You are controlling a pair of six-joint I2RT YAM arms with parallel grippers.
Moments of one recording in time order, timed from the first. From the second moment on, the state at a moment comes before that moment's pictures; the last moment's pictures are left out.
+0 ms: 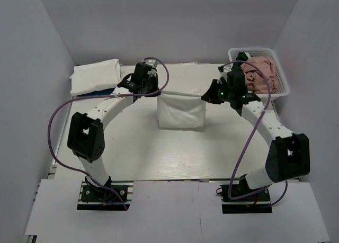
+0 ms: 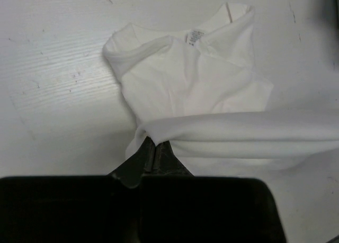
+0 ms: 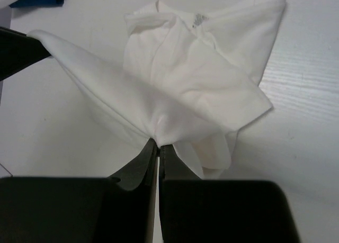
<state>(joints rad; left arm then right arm) -0.47 1.74 1.44 -0.39 0.03 -0.39 0.28 1.43 1.09 -0.26 -0.36 0.37</state>
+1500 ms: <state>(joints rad) -0.33 2.16 1.73 -0.40 0.32 -0.32 0.24 1.91 1.17 0.18 -0.67 0.50</state>
